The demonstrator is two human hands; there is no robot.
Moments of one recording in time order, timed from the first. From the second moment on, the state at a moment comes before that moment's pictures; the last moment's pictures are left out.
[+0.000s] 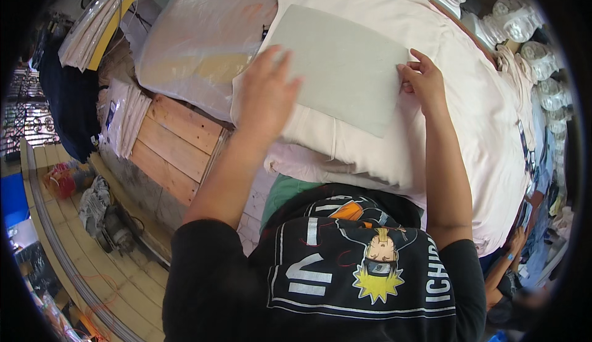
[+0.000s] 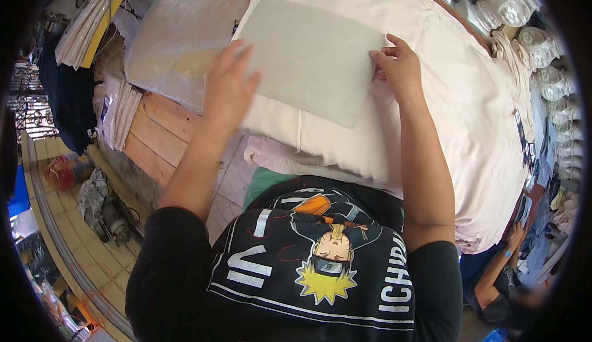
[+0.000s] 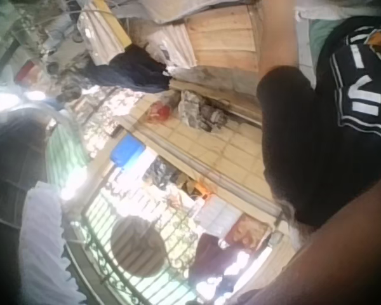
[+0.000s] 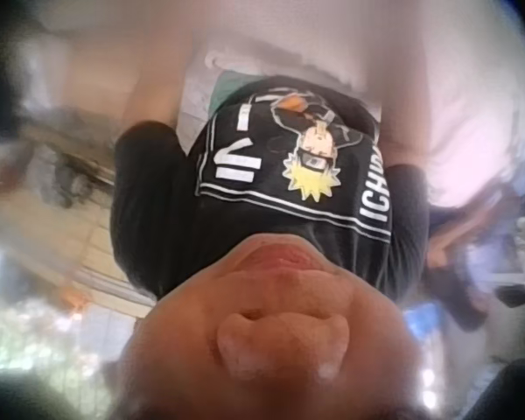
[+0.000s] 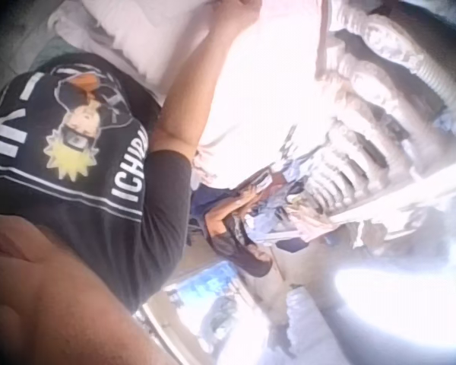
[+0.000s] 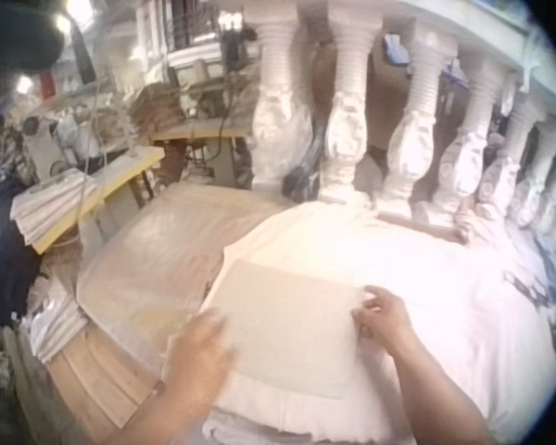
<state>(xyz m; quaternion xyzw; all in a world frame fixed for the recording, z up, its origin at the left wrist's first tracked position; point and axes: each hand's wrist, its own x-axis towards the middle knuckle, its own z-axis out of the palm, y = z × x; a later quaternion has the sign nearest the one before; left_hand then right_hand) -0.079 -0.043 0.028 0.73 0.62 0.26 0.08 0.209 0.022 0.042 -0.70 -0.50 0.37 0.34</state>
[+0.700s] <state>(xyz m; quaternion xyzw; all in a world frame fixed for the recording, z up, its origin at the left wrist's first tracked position) -0.006 -0.016 -0.005 0.79 0.59 0.18 0.09 0.210 0.023 0.040 -0.70 -0.48 0.39 0.36</state>
